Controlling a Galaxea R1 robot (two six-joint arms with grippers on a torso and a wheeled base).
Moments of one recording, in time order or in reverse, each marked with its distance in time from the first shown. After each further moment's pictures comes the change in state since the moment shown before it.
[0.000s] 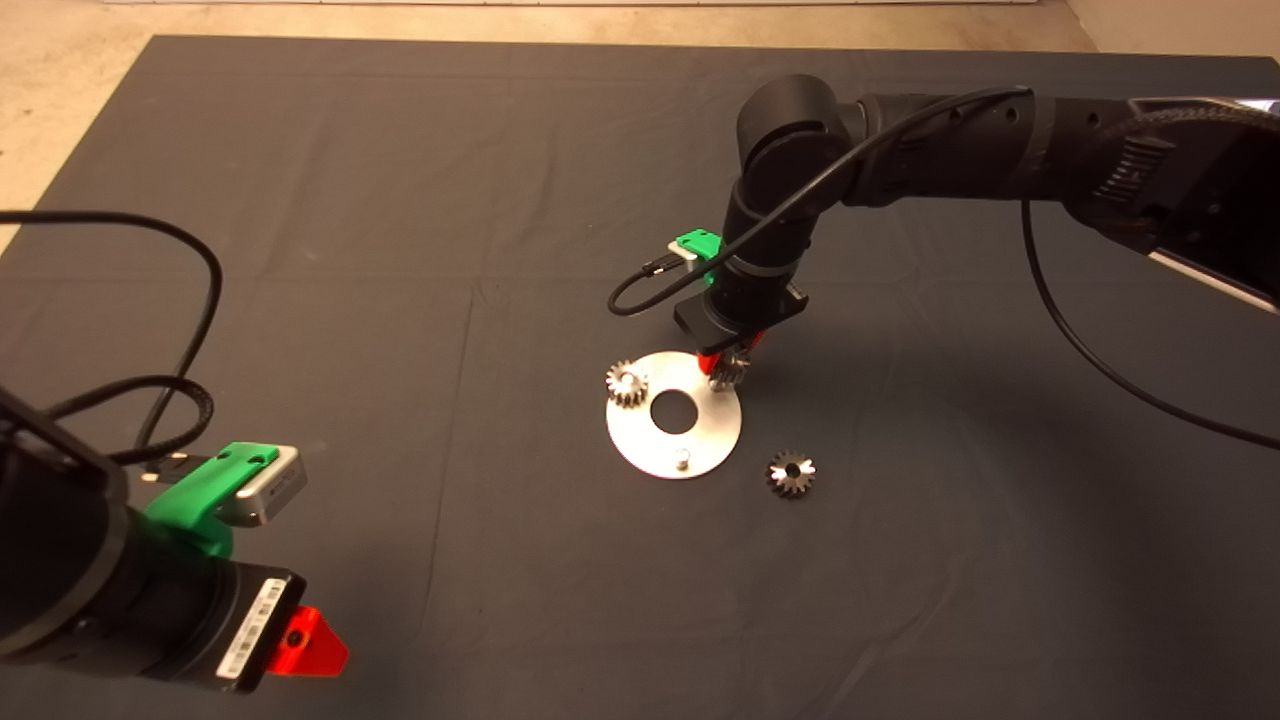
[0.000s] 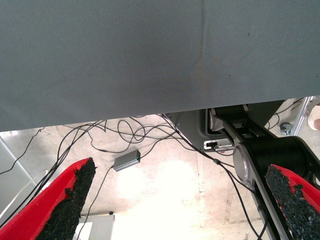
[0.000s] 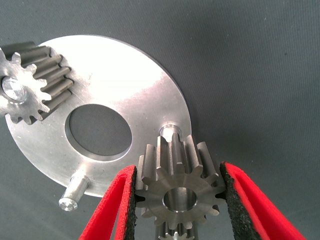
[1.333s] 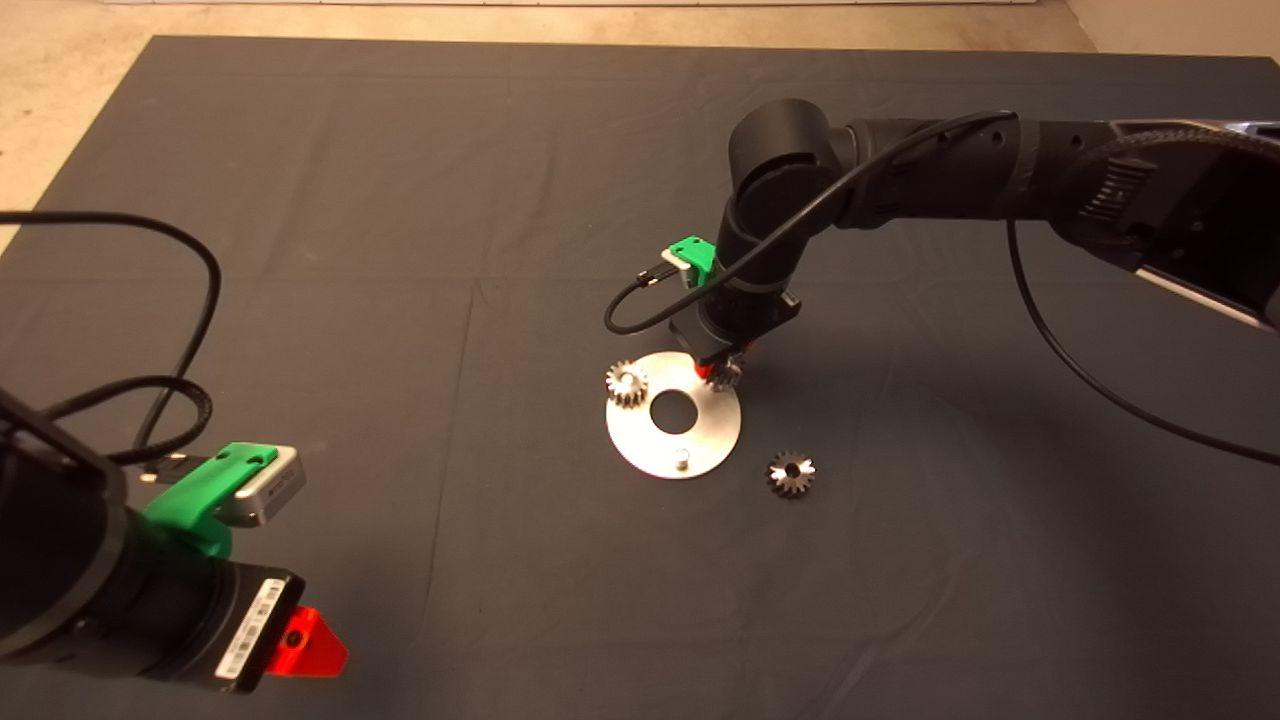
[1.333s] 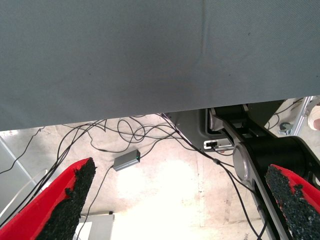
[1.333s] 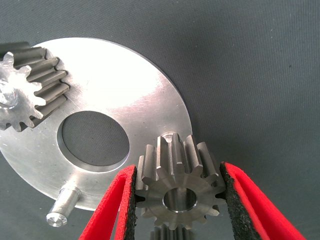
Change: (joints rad) left arm 0.000 -0.002 0.000 -0.001 0.000 0.000; right arm -0.030 0.003 0.044 -0.104 -0.012 -0.002
